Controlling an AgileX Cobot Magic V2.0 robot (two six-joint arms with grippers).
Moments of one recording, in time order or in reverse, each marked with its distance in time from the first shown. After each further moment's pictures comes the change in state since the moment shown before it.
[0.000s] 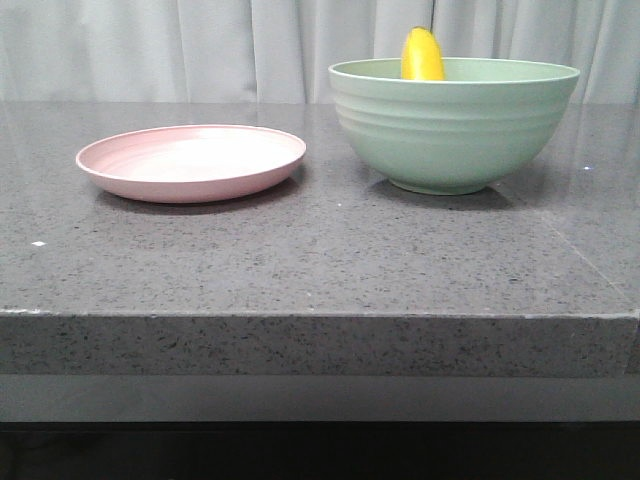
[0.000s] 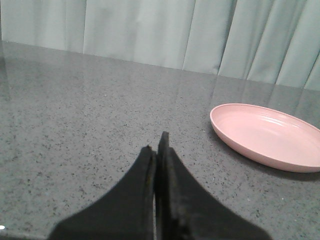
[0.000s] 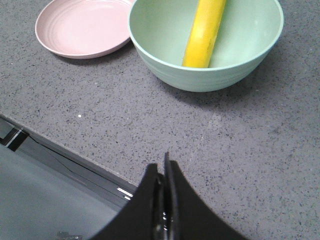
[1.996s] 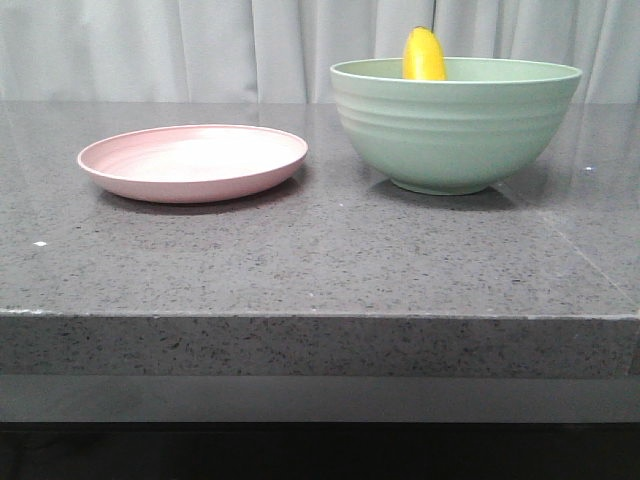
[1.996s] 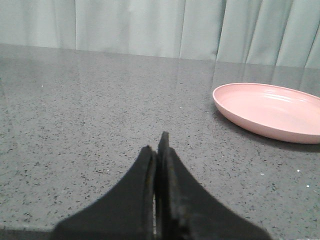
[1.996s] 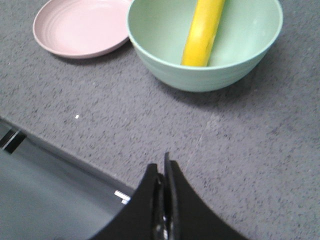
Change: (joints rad) left arm -0.116 0.000 0.123 0.334 -0.149 -0.242; right arm 0.000 -0.057 0.059 -0.006 -0.066 0.000
